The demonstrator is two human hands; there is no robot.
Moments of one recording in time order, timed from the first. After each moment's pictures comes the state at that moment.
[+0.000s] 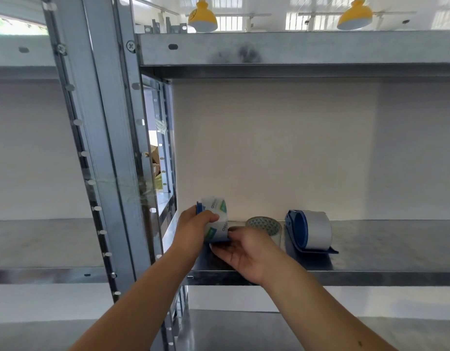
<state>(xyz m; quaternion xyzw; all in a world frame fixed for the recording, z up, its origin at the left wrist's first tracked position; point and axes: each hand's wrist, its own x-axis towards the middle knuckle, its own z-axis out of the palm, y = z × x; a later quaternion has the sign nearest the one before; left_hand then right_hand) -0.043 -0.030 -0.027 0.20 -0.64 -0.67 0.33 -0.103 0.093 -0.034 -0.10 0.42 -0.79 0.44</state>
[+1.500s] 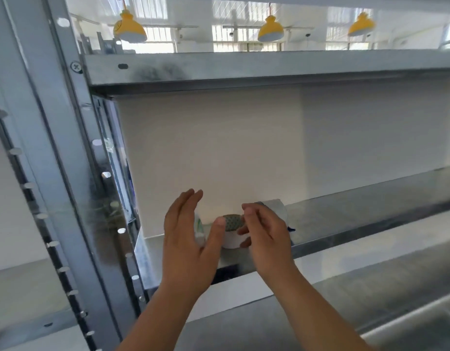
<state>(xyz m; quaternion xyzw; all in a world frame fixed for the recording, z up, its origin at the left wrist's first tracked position) -0.001 0.032 -0.023 0.00 -0.81 -0.34 0.48 -0.067 0.169 -0.033 -0.23 0.64 -0.72 -0.12</state>
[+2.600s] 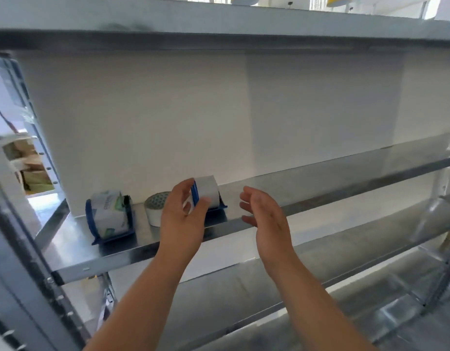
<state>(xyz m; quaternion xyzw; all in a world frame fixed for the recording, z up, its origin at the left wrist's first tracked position) -0.081 0.149 -0.053 0.08 -0.75 -0.57 0.34 -0.107 0.310 -0.065 -0.16 0.67 -0.72 -0.07</state>
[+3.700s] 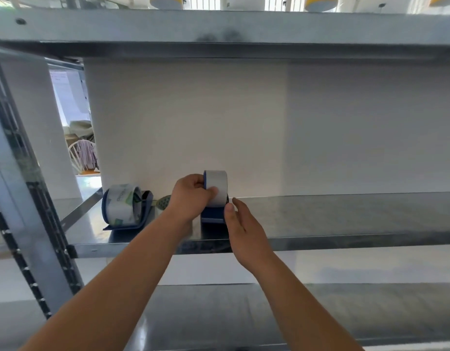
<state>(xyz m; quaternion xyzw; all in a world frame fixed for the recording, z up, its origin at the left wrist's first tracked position) -0.152 0.133 -0.015 0.19 -0.74 -0.56 0.32 -0.184 0.288 -0.073 -0.32 0.76 -0.56 0.08</state>
